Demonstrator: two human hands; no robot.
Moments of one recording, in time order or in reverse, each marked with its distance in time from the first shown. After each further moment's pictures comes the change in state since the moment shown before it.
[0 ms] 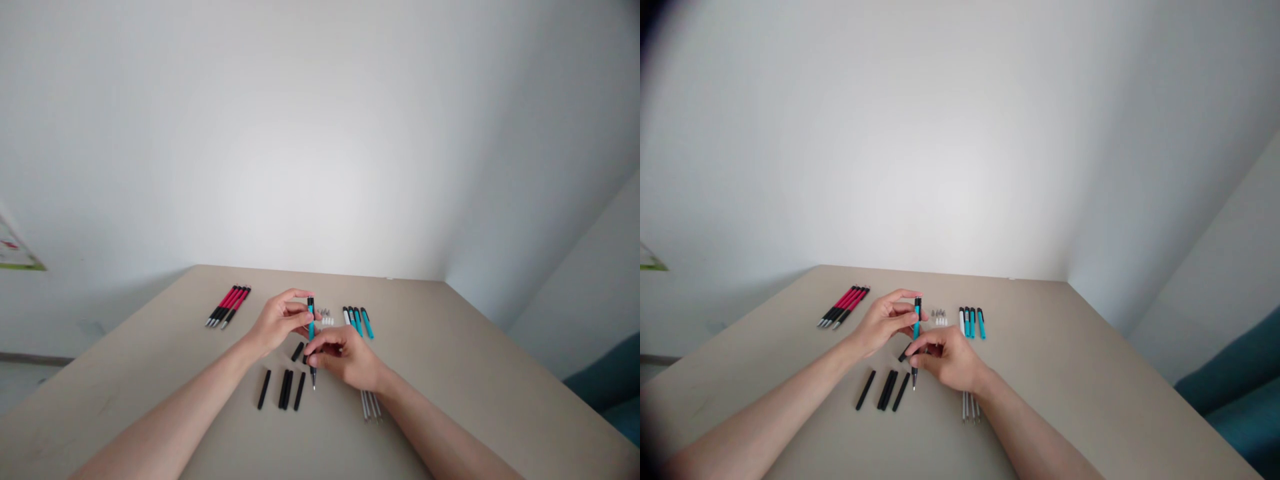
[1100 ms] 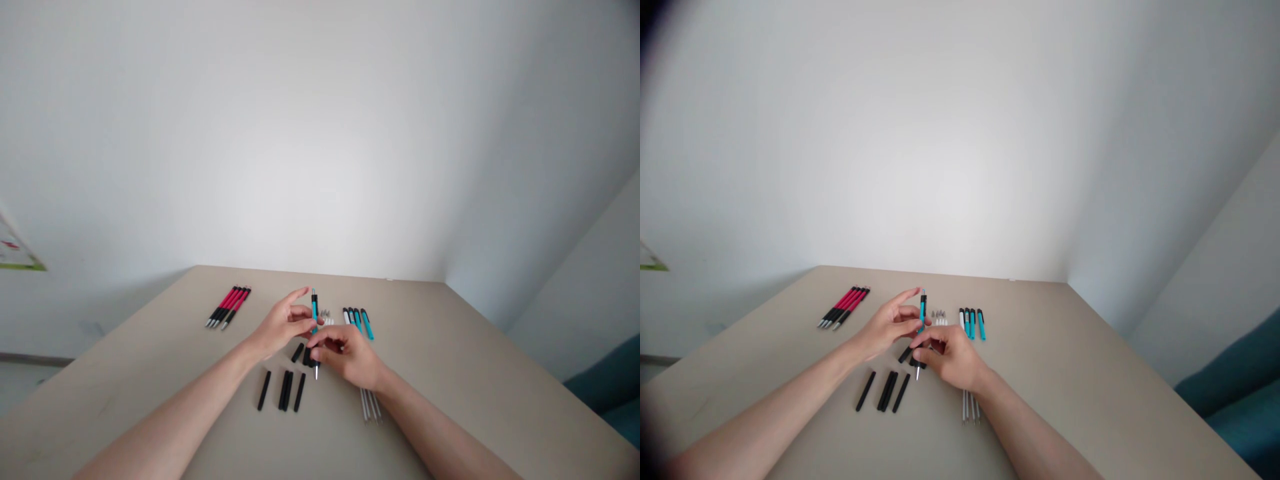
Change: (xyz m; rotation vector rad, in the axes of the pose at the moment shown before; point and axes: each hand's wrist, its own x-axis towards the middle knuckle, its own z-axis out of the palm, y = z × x) left_hand 0.000 -0.006 0.001 0.041 -0.031 -0.049; right_hand 0.001 0.003 -0.002 -0.043 0.079 -0.056
